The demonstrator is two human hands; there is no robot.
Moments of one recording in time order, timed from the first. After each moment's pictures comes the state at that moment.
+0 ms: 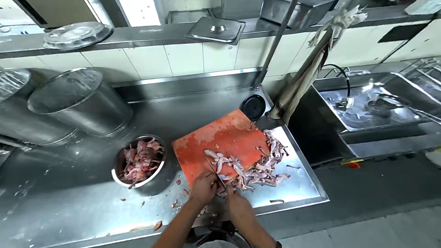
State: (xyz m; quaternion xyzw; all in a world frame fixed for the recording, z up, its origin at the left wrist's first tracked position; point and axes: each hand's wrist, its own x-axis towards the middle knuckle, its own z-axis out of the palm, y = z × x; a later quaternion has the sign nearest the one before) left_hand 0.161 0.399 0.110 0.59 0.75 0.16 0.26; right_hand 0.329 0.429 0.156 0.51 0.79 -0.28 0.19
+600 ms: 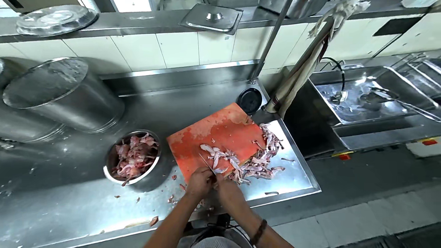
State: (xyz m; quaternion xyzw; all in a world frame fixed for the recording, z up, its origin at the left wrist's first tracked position) left_hand 0.161 0.396 0.098 0.61 0.73 0.22 0.23; right_hand 0.307 0.443 0.159 0.49 0.80 -0.30 0.21
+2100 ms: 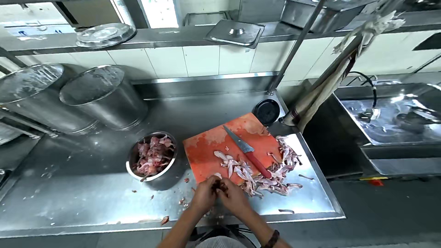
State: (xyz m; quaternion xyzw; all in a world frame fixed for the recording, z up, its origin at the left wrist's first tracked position) left_hand 0.155 0.367 0.119 0.51 0.73 0.32 0.33; right_hand 0.303 0.457 0.127 0.35 0.81 -0.46 -0.03
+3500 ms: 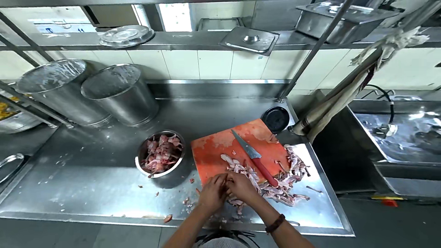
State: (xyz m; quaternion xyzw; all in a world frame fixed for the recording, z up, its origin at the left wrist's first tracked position) left_hand 0.161 0.375 0.114 0.54 0.77 0.22 0.27; right_hand 0.273 0.508 0.161 0.35 0.82 -0.44 0.12
